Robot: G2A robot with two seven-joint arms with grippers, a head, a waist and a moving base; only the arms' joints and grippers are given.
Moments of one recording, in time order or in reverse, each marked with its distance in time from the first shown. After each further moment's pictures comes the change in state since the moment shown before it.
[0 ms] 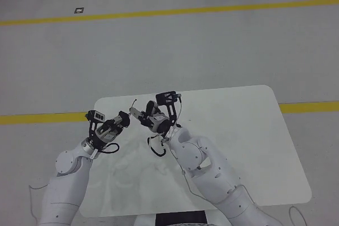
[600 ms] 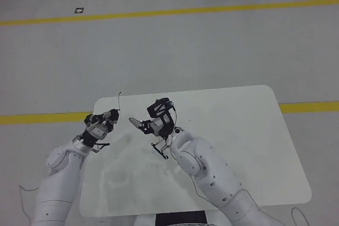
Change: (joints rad) left arm -0.026 0.024 -0.071 0.059 -0.216 0.490 0.028; right arm -0.007 0.035 -0.037 0.003 -0.440 -0.091 -0.112
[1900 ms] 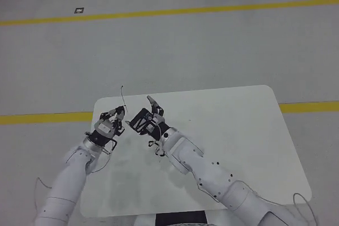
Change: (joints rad) left arm -0.030 0.064 0.254 0.001 -0.650 0.190 0.102; right arm 0.157 0.067 -0.196 0.132 -0.287 0.130 -0.140
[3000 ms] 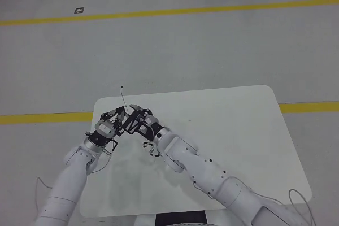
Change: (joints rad) left arm -0.001 -0.001 0.002 0.002 0.001 0.000 -0.005; right arm 0.049 -0.043 -0.038 0.088 0.000 -0.020 -0.013
